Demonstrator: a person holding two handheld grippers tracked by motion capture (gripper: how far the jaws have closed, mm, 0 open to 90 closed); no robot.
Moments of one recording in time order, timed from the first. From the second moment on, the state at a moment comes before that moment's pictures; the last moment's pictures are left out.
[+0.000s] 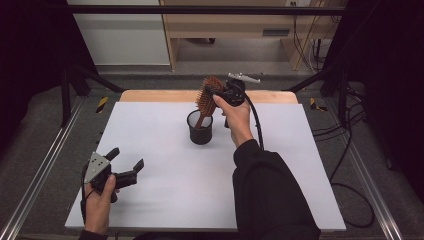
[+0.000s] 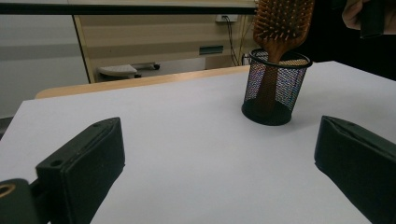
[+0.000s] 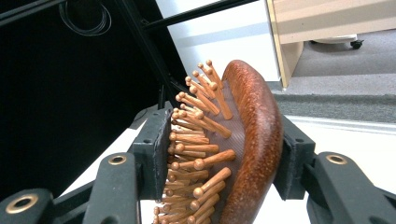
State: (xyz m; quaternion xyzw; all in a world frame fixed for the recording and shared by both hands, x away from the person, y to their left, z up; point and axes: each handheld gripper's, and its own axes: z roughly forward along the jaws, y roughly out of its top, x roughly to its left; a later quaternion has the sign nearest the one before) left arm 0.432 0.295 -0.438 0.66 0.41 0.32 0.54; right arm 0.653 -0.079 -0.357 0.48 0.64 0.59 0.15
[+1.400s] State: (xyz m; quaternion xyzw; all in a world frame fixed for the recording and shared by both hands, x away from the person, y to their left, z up) left arm 0.432 0.294 -0.439 0.66 0.41 0.32 0.54; right arm 0.653 -0.087 -0.356 0.47 0.66 0.56 0.16
